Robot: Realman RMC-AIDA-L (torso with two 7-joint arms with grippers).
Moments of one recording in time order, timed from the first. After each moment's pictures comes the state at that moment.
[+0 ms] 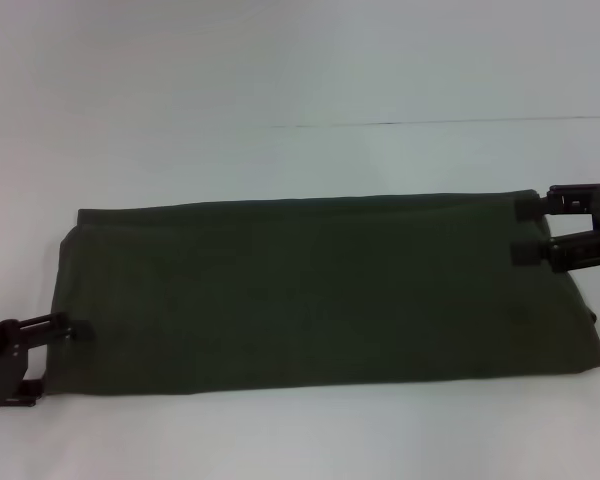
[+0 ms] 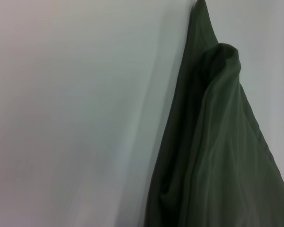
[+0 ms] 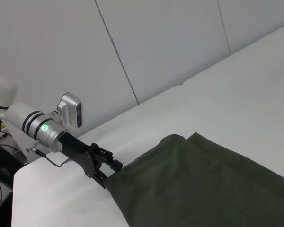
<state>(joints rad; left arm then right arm) -0.50 -1.88 0.37 0.39 2.39 1.45 -2.51 0.65 1.84 -0.56 -0.65 -2.13 -1.83 1.65</state>
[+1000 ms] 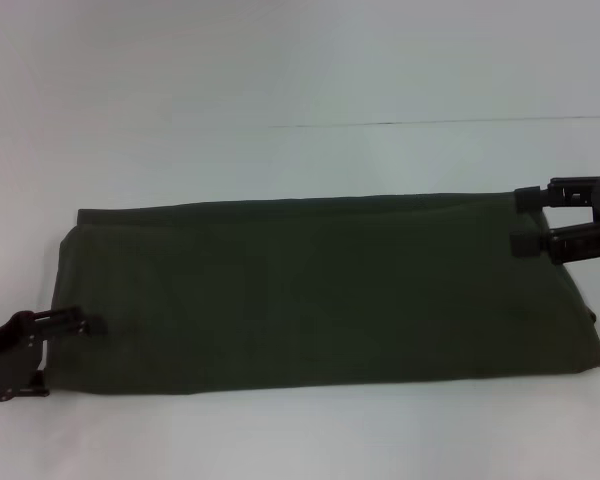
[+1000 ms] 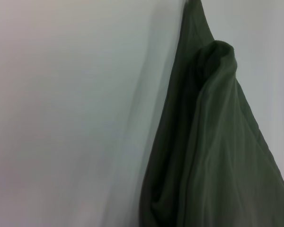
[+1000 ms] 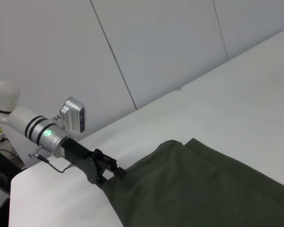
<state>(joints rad) -0.53 -1.88 0.38 0.36 2.39 1.42 -2.52 0.66 1.84 -0.54 -0.65 -2.13 -1.83 1.65</state>
